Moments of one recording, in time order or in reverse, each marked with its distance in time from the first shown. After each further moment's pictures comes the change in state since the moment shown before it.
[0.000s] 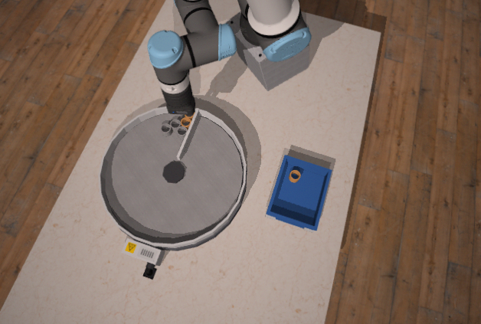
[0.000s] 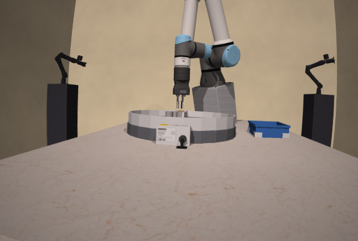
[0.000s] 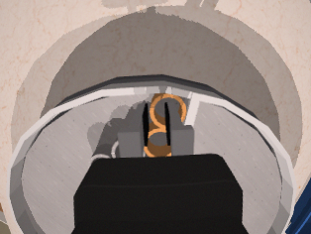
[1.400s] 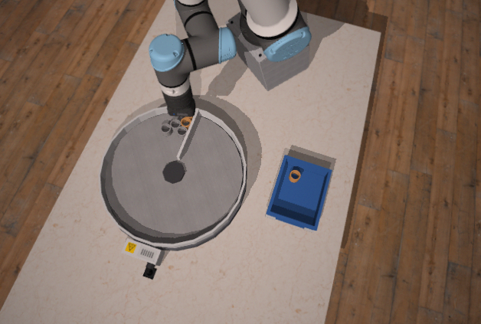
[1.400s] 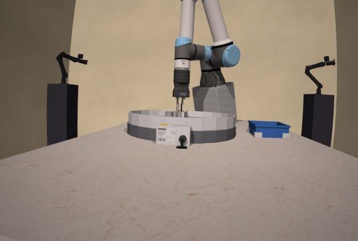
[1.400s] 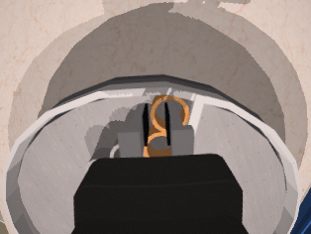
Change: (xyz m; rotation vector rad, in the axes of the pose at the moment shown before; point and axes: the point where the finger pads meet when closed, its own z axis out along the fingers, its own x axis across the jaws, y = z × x) arm -0.001 0.000 0.011 -0.001 -0.004 0.000
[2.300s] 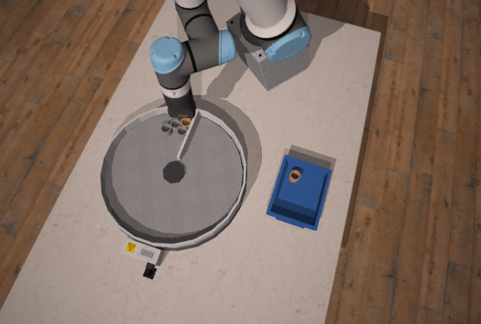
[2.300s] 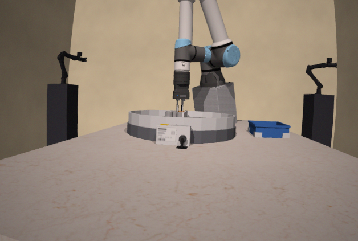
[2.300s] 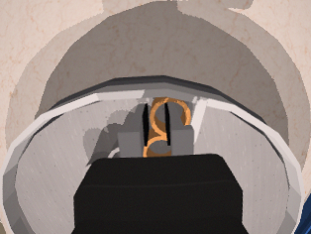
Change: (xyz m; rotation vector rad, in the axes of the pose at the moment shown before) arm 0.000 0.000 0.008 0.000 0.001 0.000
